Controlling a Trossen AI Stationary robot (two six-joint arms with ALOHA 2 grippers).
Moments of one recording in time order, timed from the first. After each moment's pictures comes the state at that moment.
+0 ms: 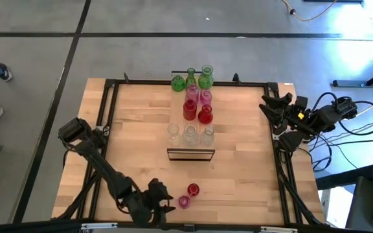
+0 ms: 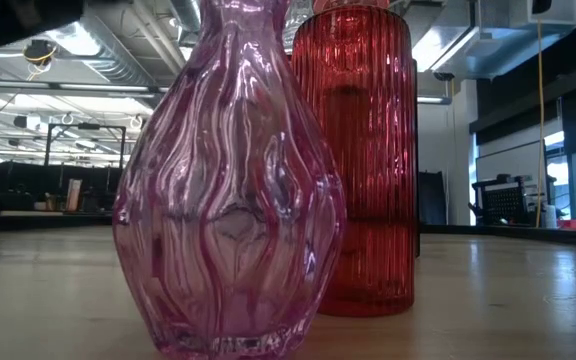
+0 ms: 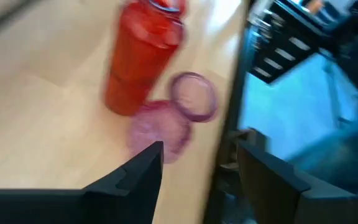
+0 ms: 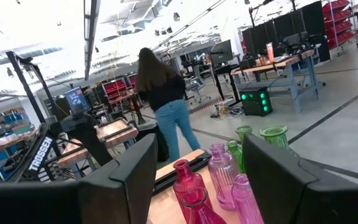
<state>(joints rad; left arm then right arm) -0.78 1.82 1.21 -0.17 -0.56 -1.09 0.53 0.45 0.69 0.02 0.96 0.13</state>
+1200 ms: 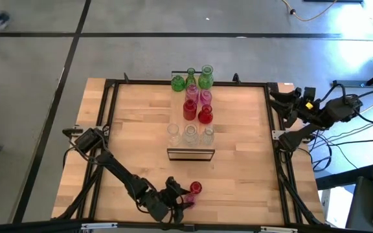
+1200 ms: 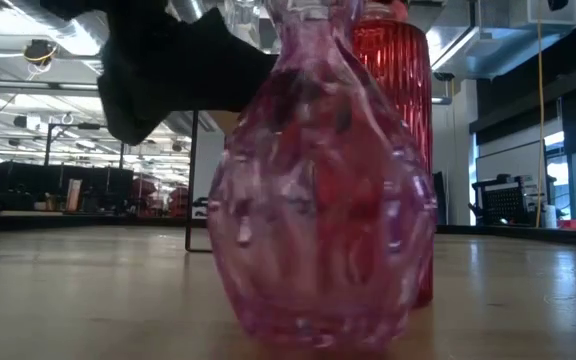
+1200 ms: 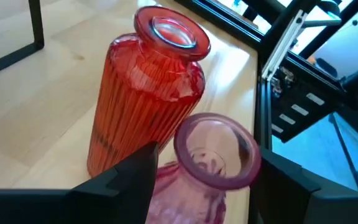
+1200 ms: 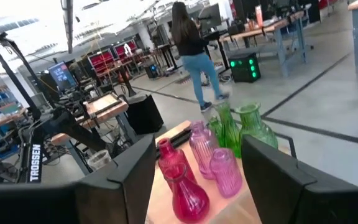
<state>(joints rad) -0.69 2.04 1.21 0.26 -0.71 -0.91 0.53 0.46 0.95 -0.53 0.97 0.42</state>
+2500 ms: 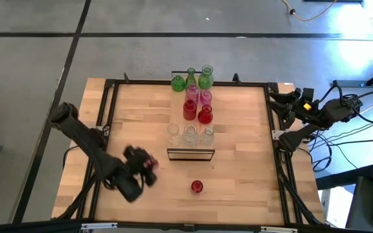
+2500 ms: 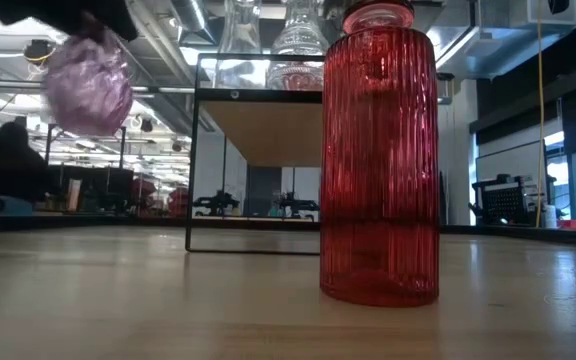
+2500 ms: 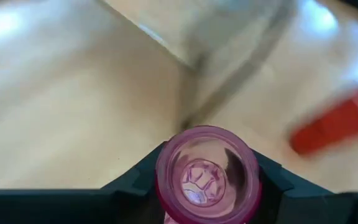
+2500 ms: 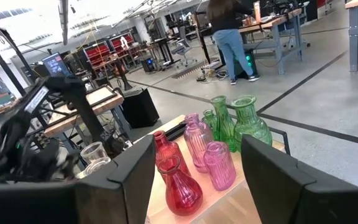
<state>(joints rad) -0.74 1.58 1.21 -0.98 -0.82 -1.46 0.53 0.46 0.95 -0.59 0.97 0.44</state>
